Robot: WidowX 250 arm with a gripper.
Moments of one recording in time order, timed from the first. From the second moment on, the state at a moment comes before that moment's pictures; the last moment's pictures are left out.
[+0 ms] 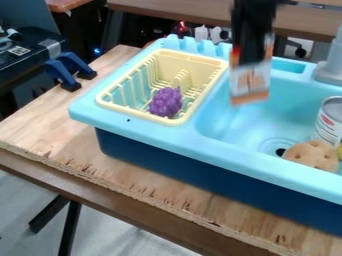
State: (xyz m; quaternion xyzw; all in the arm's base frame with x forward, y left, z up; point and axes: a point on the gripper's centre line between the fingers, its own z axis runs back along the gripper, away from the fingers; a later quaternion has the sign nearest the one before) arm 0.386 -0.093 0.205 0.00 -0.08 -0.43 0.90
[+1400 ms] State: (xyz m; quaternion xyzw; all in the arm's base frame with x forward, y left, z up) arm 0.306 0.042 0.227 0.01 -0.13 0.09 0.99
